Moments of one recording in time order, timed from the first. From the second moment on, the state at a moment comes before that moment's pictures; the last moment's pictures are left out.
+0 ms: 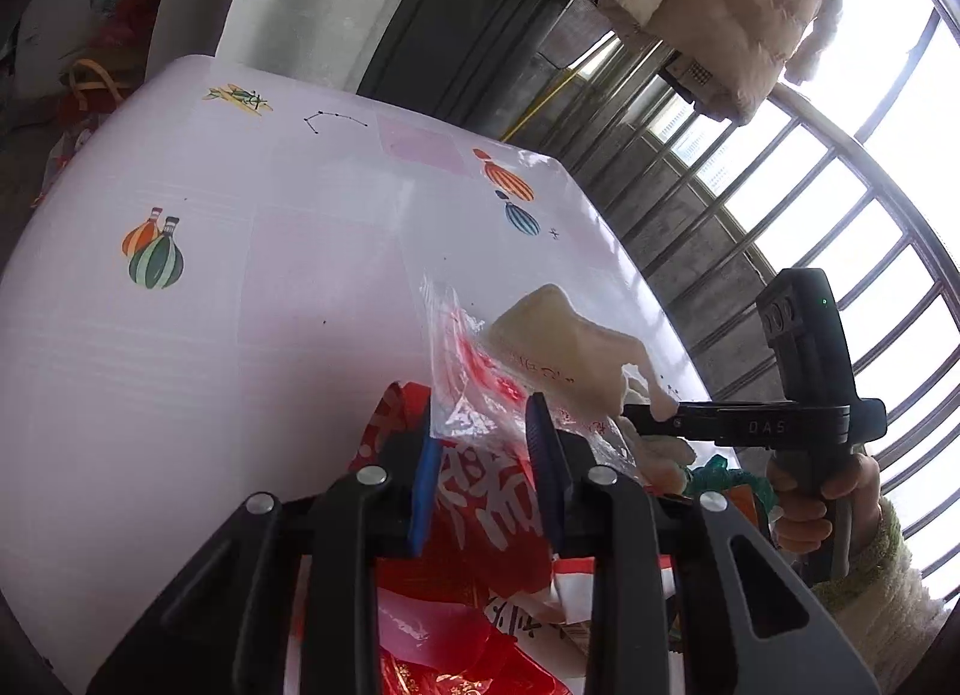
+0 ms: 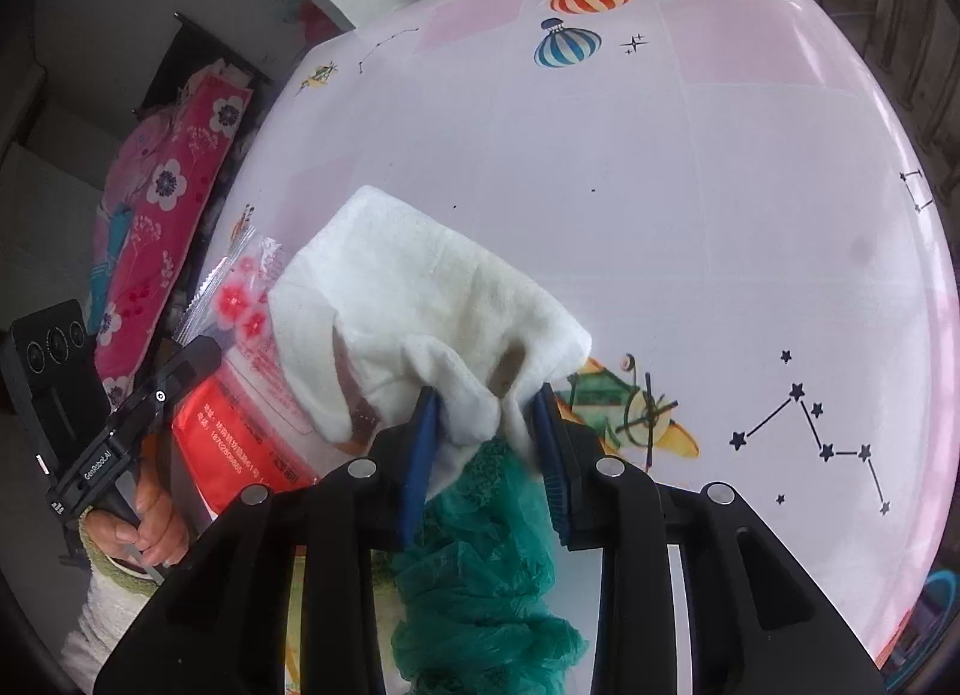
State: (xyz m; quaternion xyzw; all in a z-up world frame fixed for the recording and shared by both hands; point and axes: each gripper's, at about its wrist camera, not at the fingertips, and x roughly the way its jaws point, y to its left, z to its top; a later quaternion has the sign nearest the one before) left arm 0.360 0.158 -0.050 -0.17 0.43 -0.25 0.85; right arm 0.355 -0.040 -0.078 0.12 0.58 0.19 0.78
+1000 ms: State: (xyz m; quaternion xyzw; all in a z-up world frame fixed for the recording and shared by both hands) left arm 0.146 0.171 0.024 -0.16 0.32 -0.22 0.91; right arm 0.224 -0.083 -0.037 0.16 0.48 0.15 0.85
